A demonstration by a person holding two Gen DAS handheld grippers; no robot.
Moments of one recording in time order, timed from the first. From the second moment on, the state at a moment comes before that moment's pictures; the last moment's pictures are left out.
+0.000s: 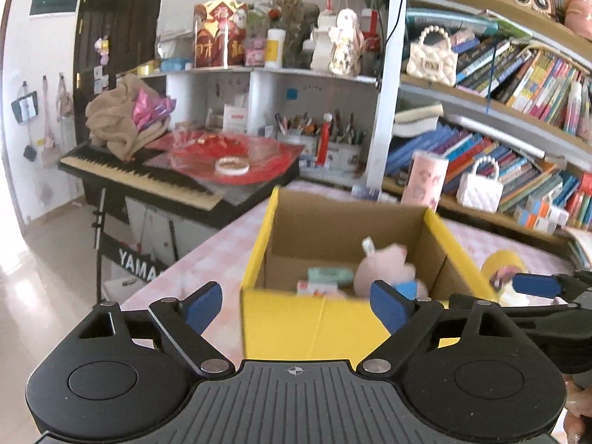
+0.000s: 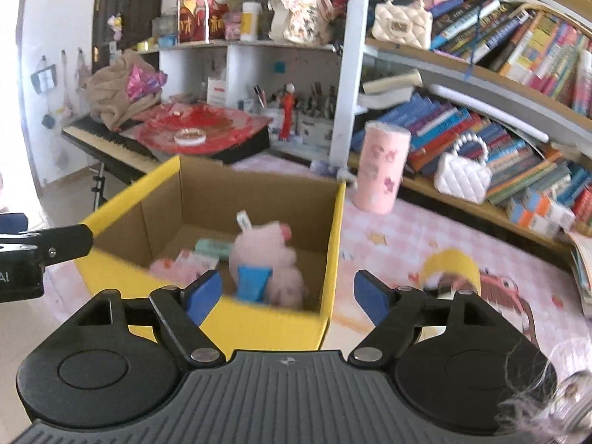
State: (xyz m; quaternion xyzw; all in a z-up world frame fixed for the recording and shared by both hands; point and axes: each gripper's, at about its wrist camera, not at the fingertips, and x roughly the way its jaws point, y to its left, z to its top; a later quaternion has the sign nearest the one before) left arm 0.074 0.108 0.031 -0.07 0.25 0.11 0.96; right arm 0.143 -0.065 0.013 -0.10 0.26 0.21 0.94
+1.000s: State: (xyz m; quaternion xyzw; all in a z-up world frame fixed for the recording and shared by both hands) left arm 0.001 0.080 -0.009 -0.03 0.34 0.01 0.94; right arm 0.021 -0.105 -0.026 -0.09 0.32 0.07 0.94
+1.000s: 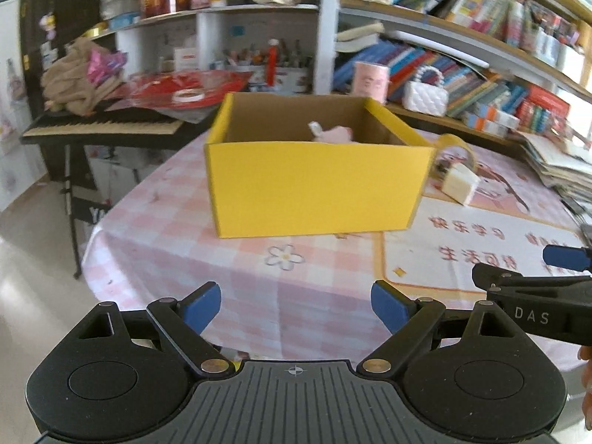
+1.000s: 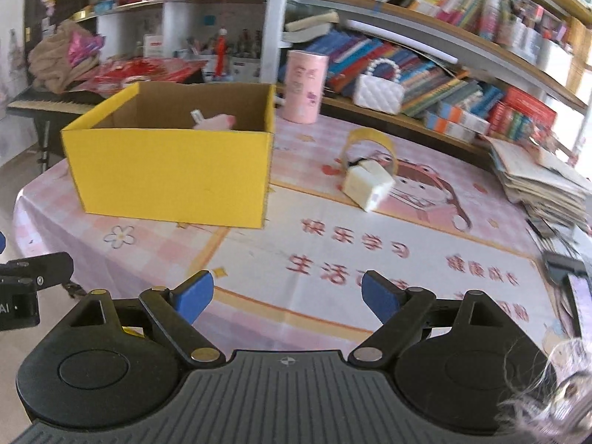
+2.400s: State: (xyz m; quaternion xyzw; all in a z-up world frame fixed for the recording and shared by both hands) left arm 0.097 -0.091 -0.015 0.00 0.35 -0.12 0.93; right arm 0.071 -0.270 -0.025 -0.05 0.34 -0.05 0.94
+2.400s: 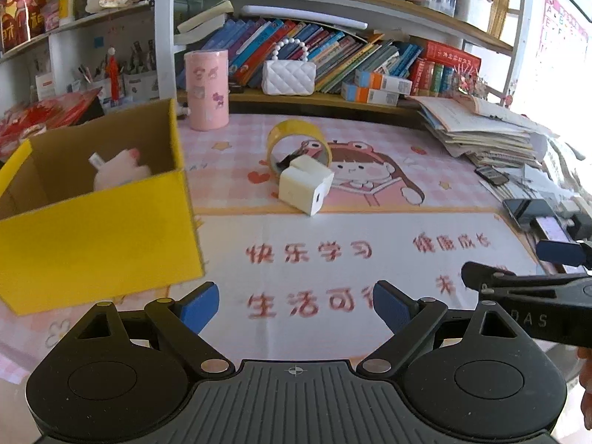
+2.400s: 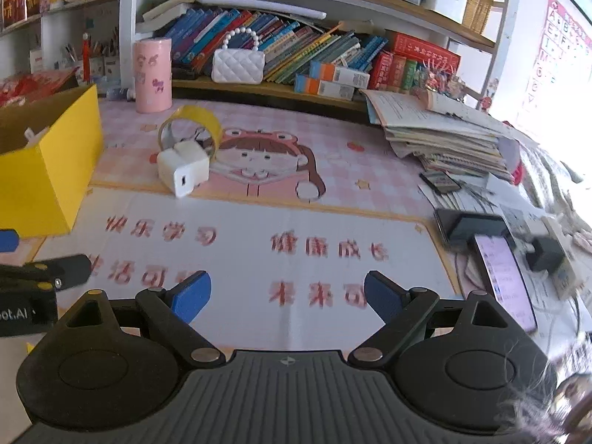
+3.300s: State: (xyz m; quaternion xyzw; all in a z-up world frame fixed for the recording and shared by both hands) left arm 0.251 -0.164 -0.055 0.02 0.37 -0.03 0.93; right arm 0.167 -0.342 -0.021 -0.01 0.31 0.02 0.95
